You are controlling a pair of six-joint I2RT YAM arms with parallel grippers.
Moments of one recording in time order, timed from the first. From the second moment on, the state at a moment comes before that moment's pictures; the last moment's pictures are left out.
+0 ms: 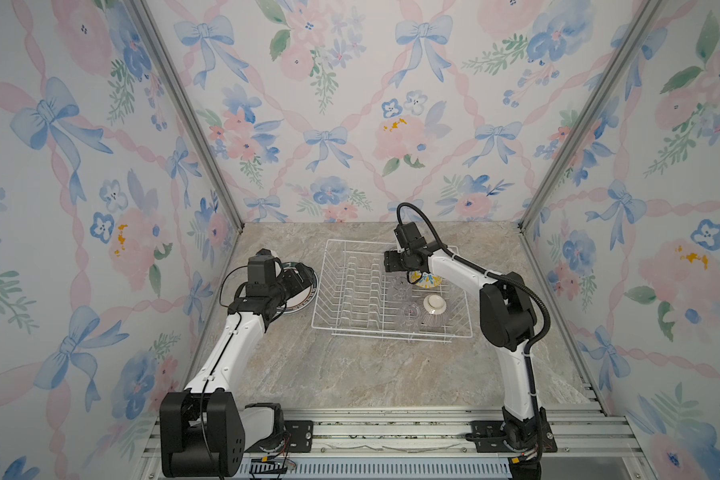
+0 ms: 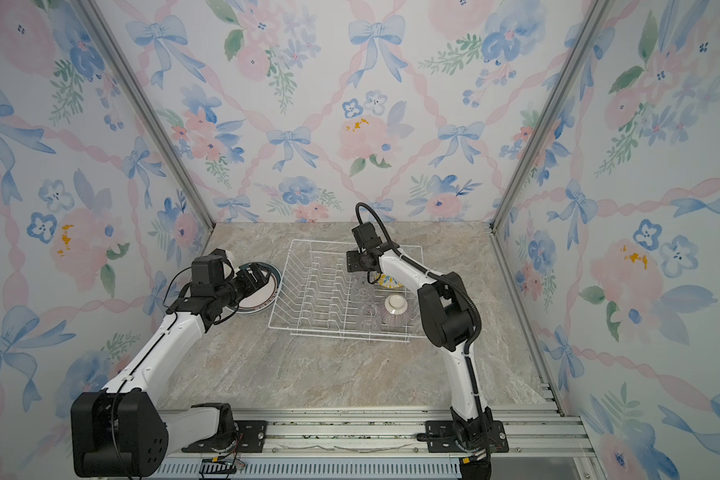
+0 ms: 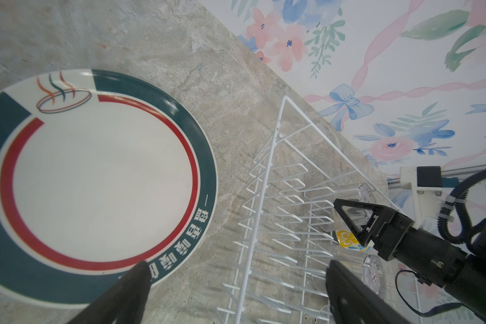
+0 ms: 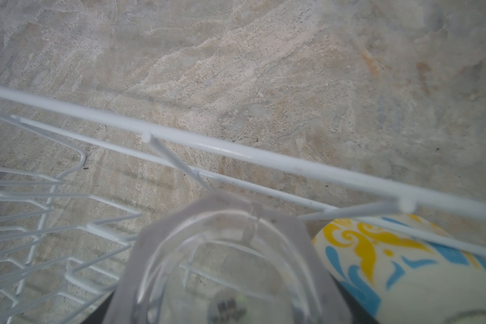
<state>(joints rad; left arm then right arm) 0.00 1.21 0.85 -0.28 0.24 -0.61 0.54 2.19 1.80 -0.52 0.09 0.34</state>
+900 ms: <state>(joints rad) 0.00 1.21 0.81 -0.26 0.25 -0.61 0.54 2.19 1.80 -0.50 0.12 0.36</state>
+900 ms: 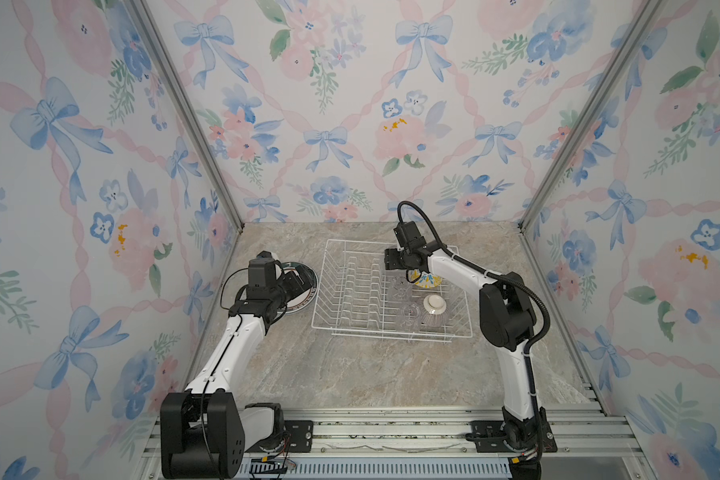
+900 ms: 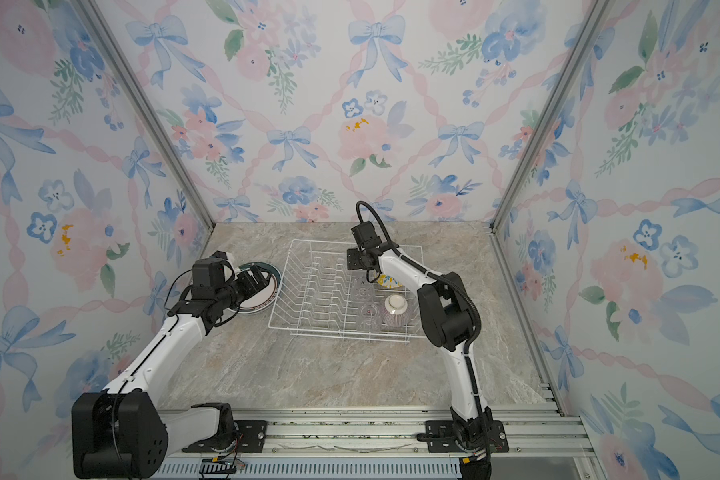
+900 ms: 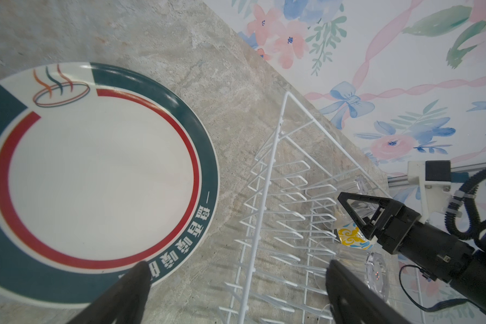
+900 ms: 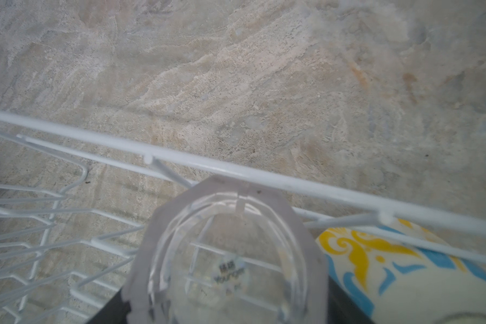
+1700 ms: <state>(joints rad) -0.01 1.17 0.79 -0.25 0.29 -0.61 0.51 2.06 1.68 -0.41 0.02 0.49</state>
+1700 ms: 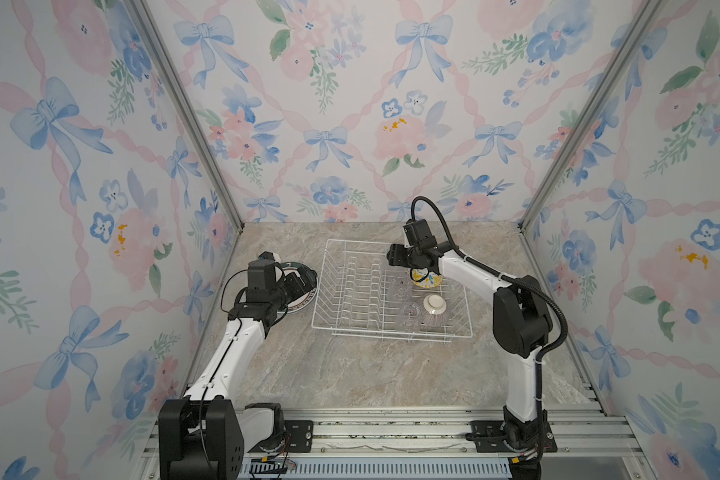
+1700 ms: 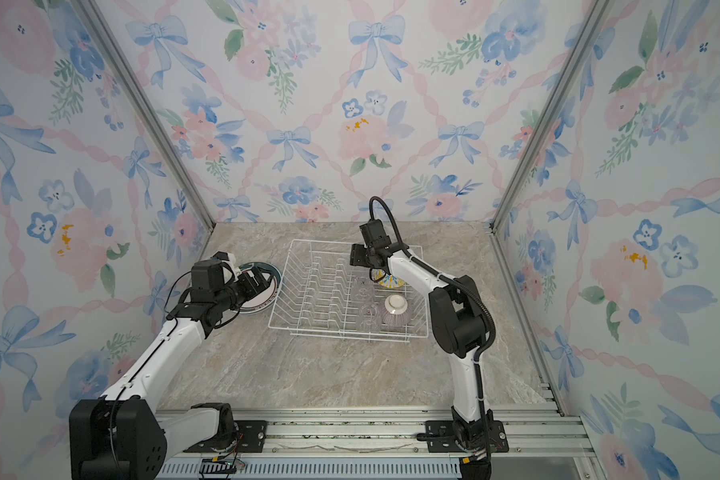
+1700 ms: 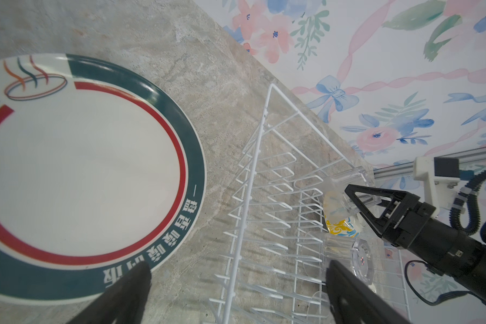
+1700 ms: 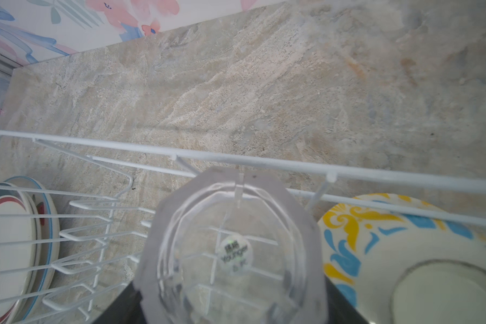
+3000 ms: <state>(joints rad) -0.28 1.26 0.78 0.13 0.29 -0.85 0.54 1.77 1.50 -0.23 -0.03 0.71</state>
